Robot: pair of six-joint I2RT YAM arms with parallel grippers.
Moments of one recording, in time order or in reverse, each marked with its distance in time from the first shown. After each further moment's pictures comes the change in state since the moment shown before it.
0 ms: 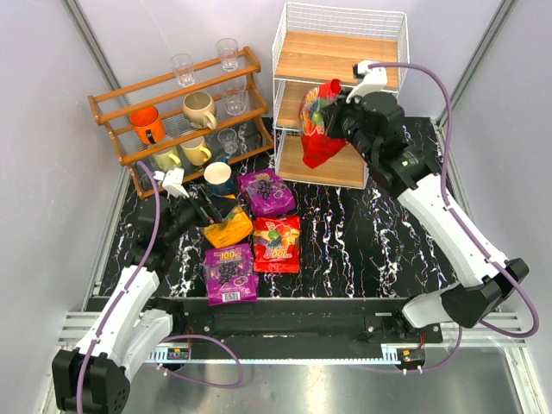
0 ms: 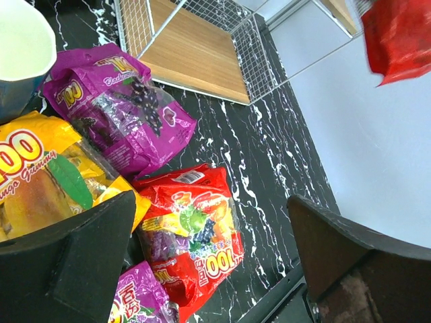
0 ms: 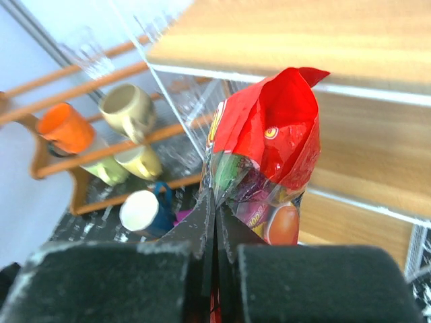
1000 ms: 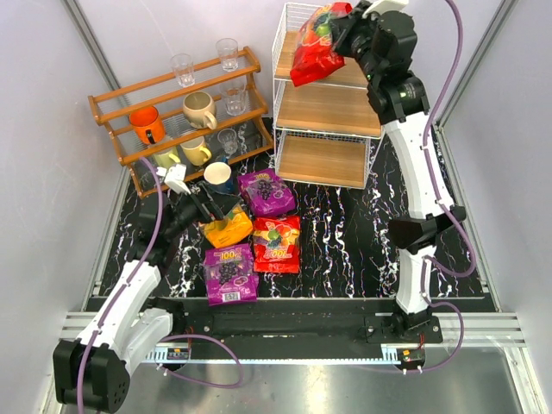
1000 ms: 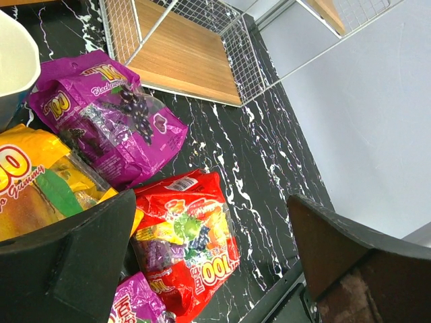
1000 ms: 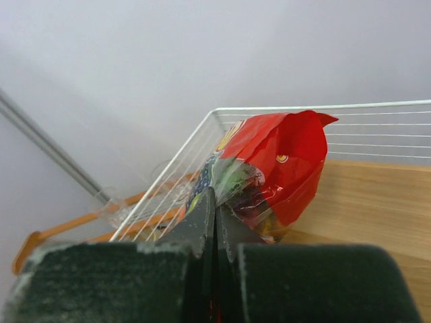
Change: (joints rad) left arm 0.000 0.050 0.014 0.061 0.033 -0.004; right arm -0.176 0.637 1.080 -0.135 -0.147 0.035
